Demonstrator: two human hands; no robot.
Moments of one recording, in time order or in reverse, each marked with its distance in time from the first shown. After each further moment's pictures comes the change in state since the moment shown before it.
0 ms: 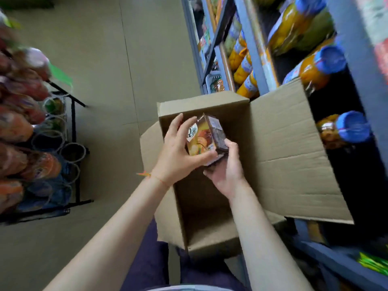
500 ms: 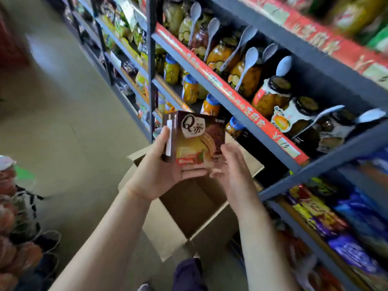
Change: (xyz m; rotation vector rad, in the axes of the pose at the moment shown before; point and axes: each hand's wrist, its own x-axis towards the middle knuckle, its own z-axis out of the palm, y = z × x) left_hand -0.122 0.146 -0.124 -1.063 -0.978 -0.029; right_hand -0.279 0.016 0.048 -0.192 0.242 -0.858
